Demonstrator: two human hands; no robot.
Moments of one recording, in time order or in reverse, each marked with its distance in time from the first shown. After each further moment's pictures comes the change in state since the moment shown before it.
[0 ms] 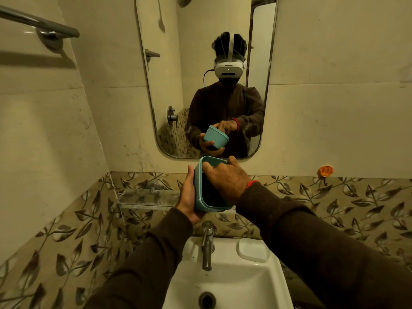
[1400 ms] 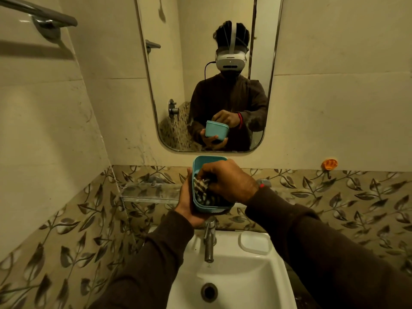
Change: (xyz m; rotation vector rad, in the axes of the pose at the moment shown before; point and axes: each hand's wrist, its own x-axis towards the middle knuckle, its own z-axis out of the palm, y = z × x) left_hand -0.009 -0.015 -0.017 -0.156 -0.052 -0.119; right_hand -0.012 -0.008 -0.010 0.737 -0.011 0.043
